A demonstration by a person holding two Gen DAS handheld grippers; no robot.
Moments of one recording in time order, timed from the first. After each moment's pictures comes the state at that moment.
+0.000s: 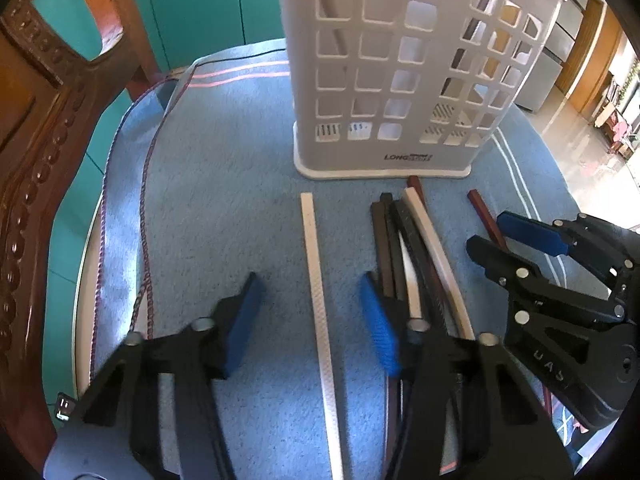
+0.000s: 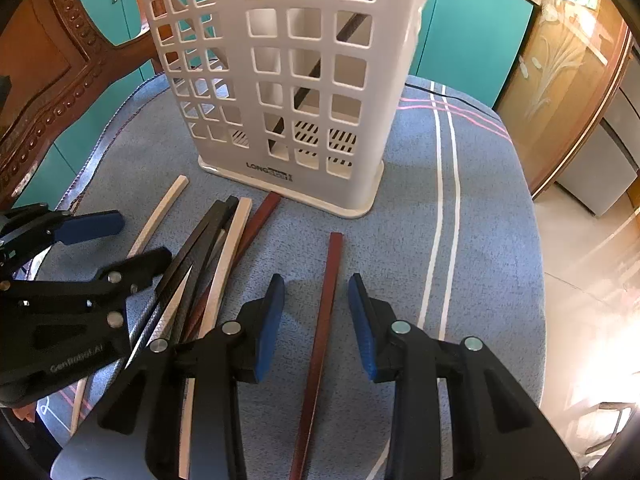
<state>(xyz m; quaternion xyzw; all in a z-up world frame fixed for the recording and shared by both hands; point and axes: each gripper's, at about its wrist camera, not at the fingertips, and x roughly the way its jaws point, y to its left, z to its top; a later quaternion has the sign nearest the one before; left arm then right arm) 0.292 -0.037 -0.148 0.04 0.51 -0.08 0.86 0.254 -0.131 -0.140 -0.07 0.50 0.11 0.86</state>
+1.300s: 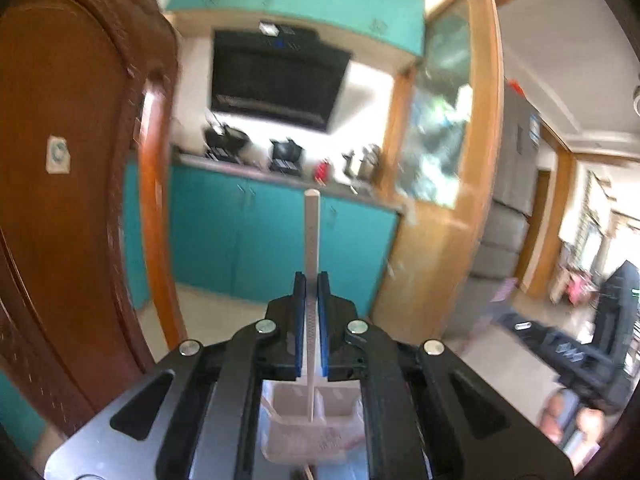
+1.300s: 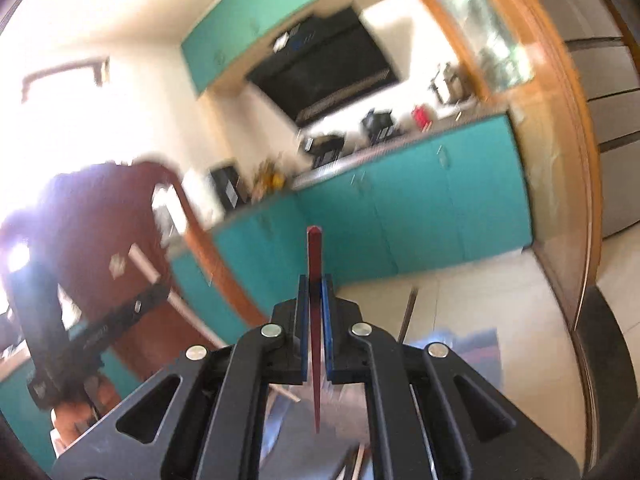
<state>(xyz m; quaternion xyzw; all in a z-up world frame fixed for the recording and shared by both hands) 0.227 0.001 0.140 -0.10 0.09 -0.09 0.99 0.223 -0.258 0.132 0.21 0.13 0.19 0.95</state>
